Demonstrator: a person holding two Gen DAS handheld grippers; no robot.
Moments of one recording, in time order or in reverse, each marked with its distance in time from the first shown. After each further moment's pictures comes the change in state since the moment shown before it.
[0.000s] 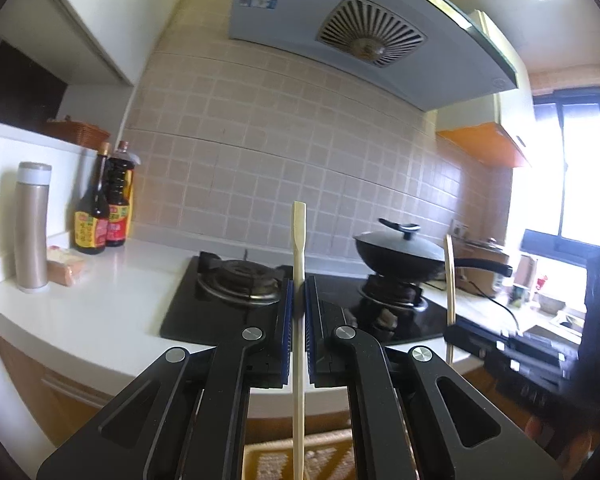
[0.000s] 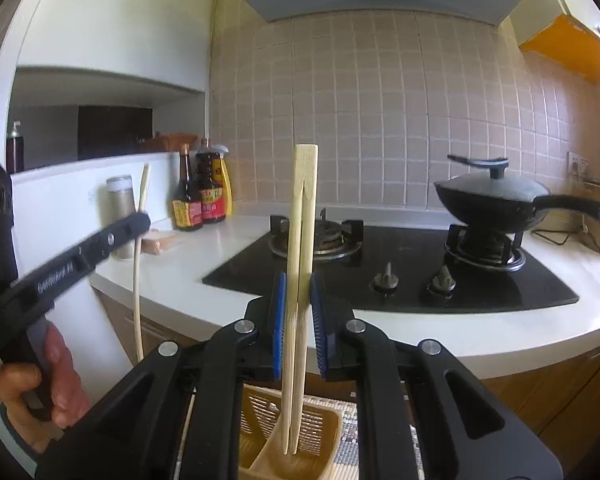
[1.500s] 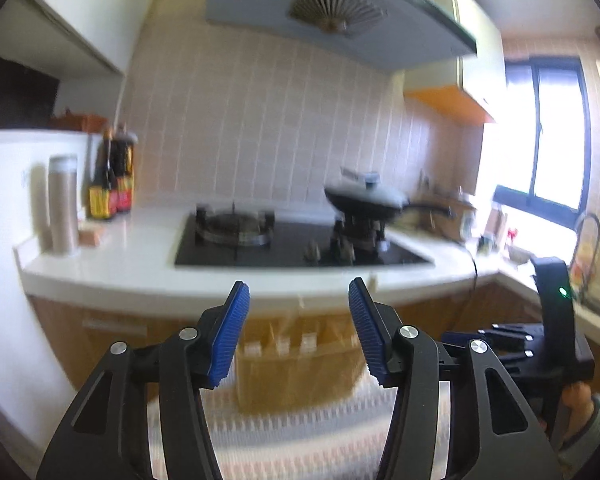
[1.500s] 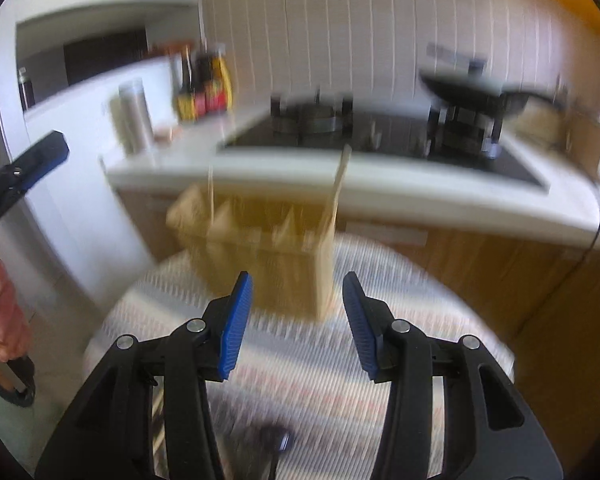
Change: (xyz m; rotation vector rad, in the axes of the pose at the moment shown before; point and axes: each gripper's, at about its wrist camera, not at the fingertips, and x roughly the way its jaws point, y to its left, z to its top) left arm -0.144 -0.034 -0.009 0.064 0.227 -0.056; right arm -0.100 0.008 -0.063 0.056 0.476 0.000
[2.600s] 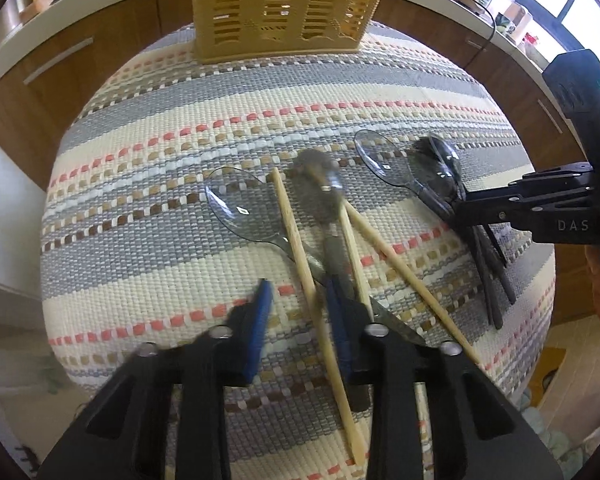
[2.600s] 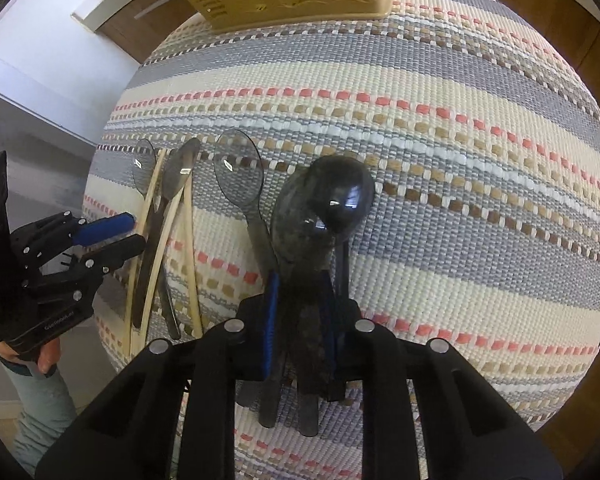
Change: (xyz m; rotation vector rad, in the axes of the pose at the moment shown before) left arm 0.045 0.033 -0.198 0.014 0.904 -0.067; right arm 0.088 0.041 -0.138 0.129 0.640 0.140
